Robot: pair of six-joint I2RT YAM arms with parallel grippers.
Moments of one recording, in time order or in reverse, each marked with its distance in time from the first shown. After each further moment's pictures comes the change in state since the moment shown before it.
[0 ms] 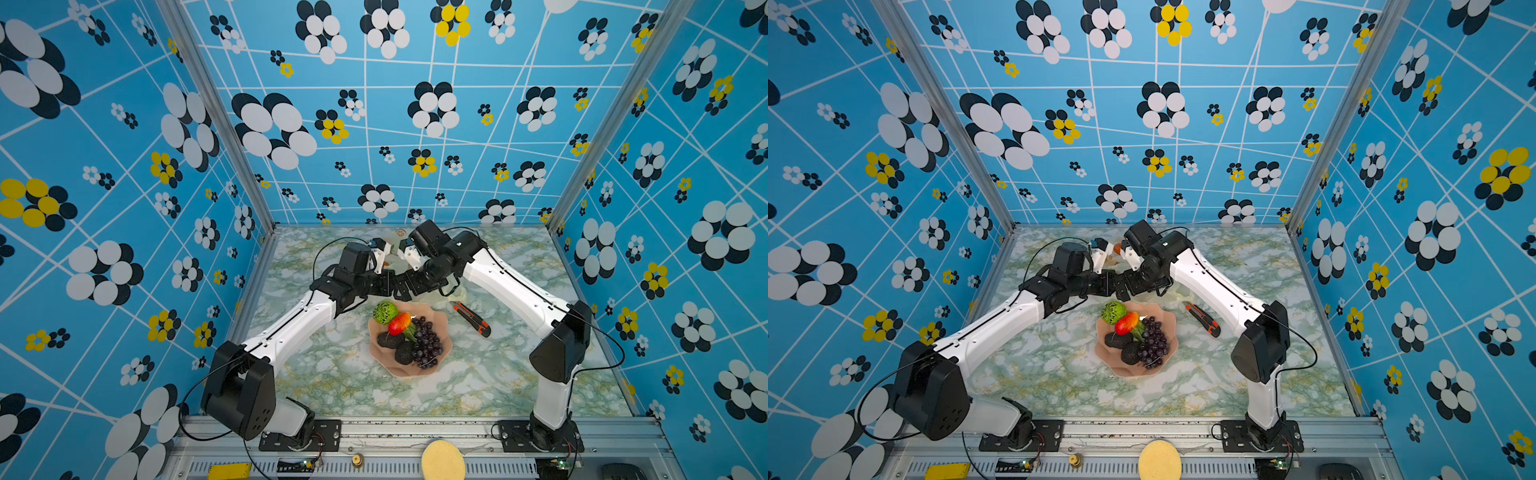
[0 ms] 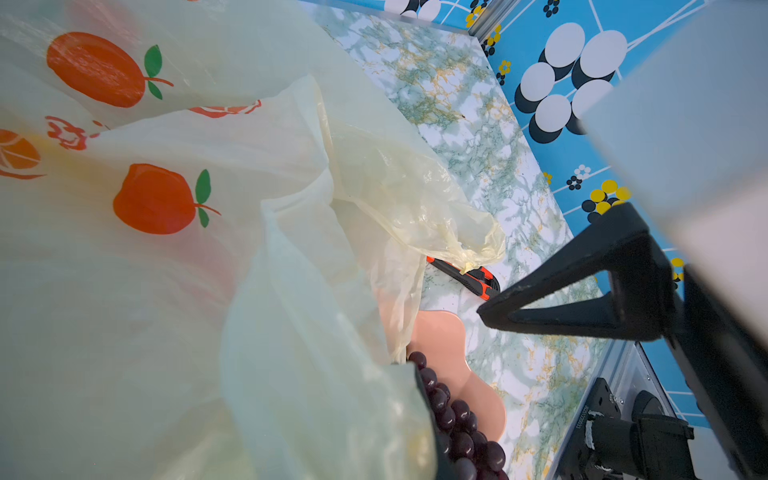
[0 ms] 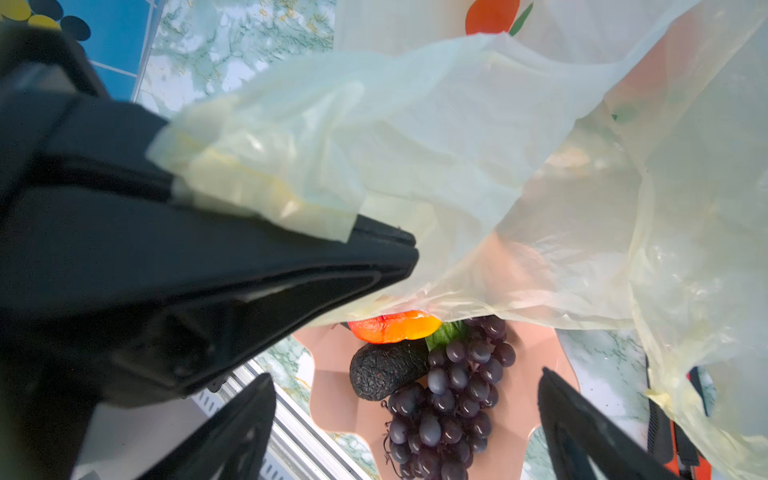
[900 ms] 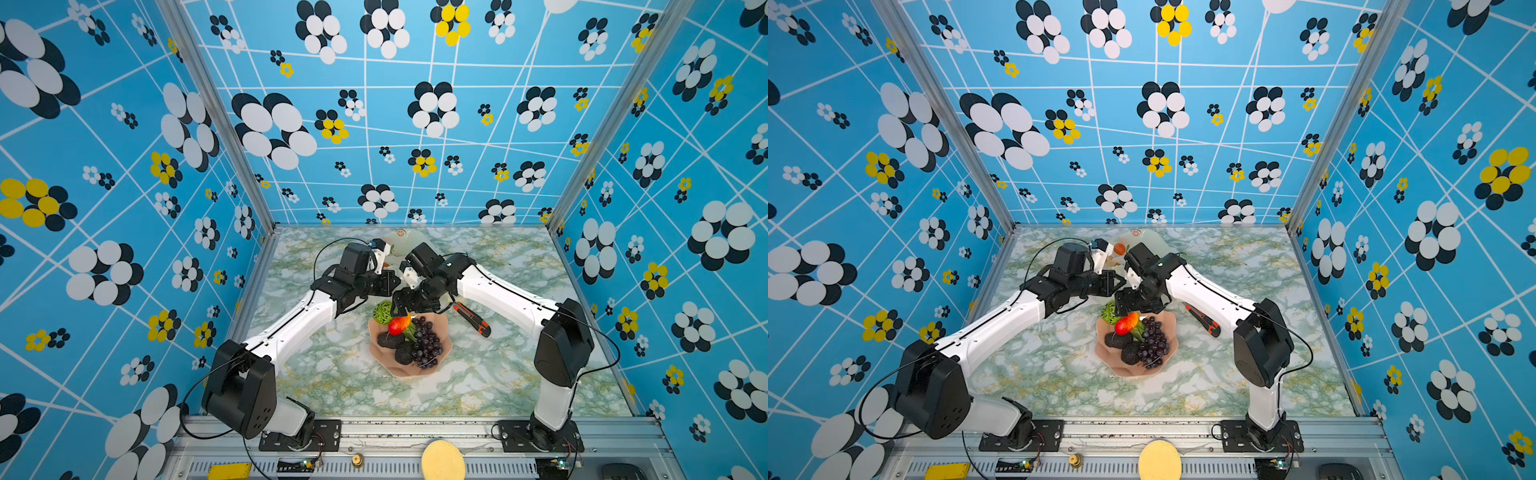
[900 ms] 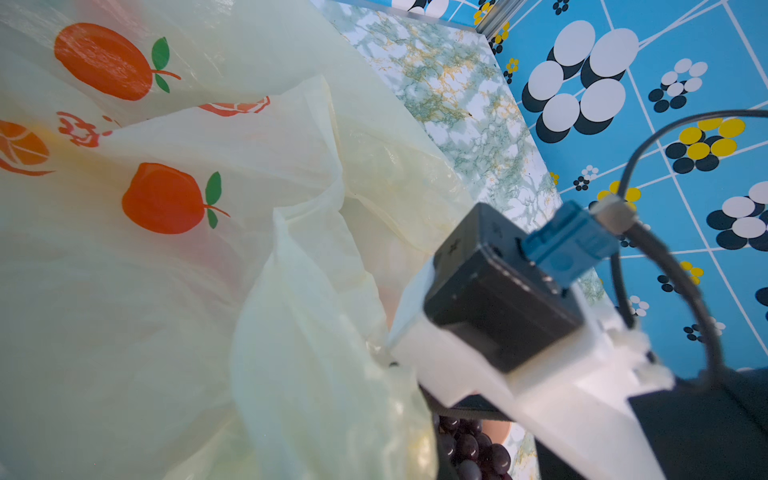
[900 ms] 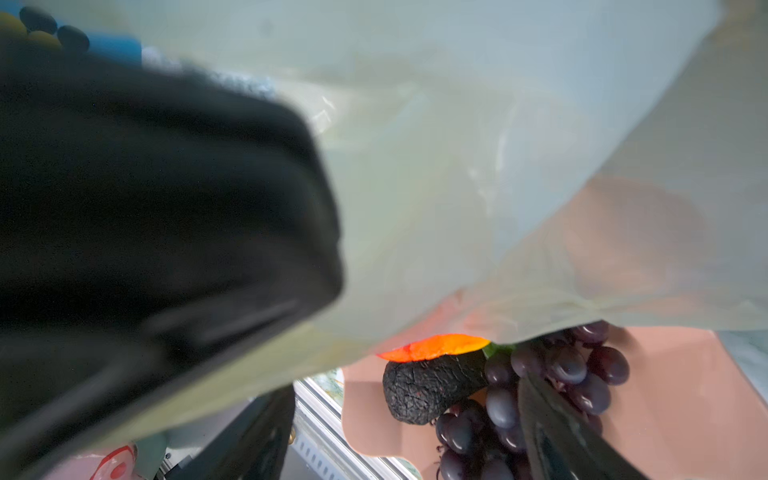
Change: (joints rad) left arm 0.000 0.004 -0.002 -0.008 -0.016 -0.005; right arm 0.024 -0.016 -0.290 0.230 -0.128 0.207
